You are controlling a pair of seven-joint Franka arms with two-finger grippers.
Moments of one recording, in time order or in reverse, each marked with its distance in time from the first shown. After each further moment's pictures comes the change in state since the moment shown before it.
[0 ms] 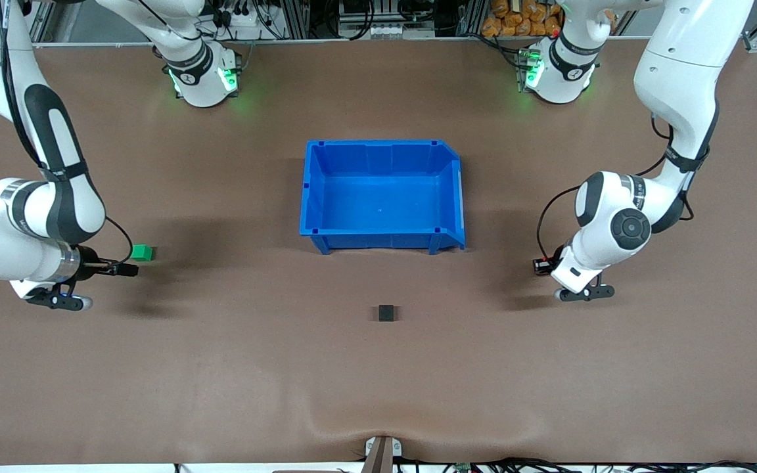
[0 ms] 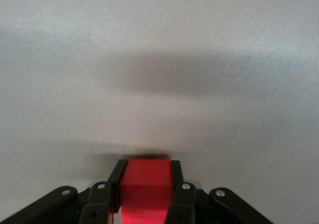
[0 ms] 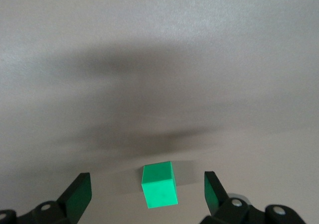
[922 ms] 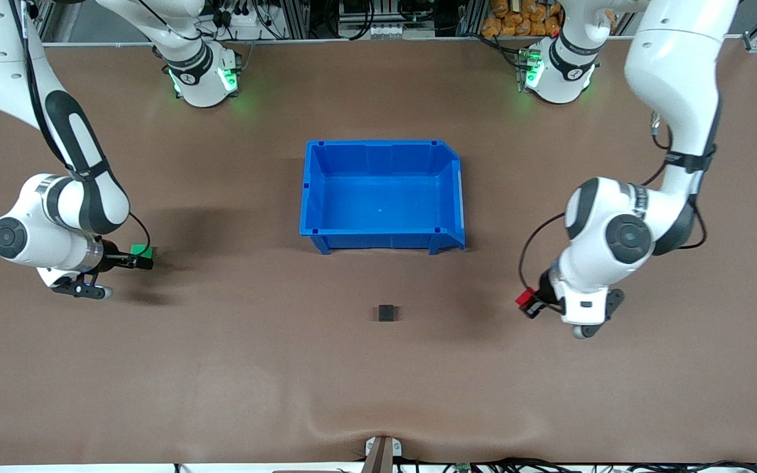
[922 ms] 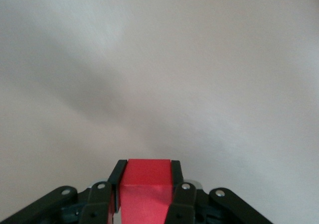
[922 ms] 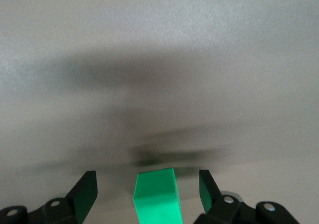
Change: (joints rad) left arm -0.151 0.062 -0.004 0.378 0.002 -0.167 -0.827; right arm 0.000 0.003 0.001 -0.161 -0.001 0.195 -0.001
